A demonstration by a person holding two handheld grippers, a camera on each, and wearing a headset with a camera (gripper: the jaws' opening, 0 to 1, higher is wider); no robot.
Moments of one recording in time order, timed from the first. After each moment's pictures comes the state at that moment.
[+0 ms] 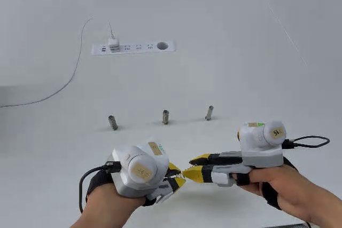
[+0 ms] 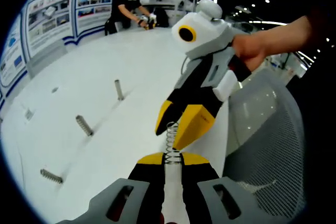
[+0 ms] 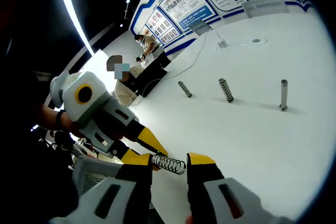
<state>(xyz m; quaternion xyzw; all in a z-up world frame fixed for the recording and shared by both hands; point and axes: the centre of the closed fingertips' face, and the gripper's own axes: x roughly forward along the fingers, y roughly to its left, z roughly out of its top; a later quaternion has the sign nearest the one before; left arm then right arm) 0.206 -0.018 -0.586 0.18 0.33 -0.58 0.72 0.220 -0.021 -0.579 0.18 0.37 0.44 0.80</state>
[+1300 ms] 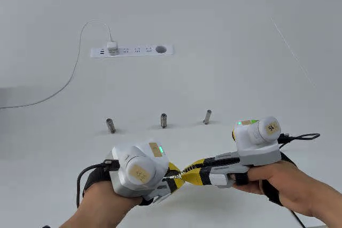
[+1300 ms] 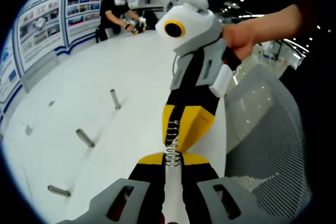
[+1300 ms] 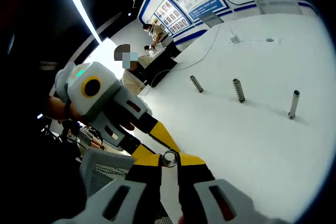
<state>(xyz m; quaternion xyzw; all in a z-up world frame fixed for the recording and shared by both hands) 0.208 -0.022 -0.579 0.21 0.30 -0.61 0.70 0.210 -0.013 -0.568 0.14 0.39 0.48 0.77</state>
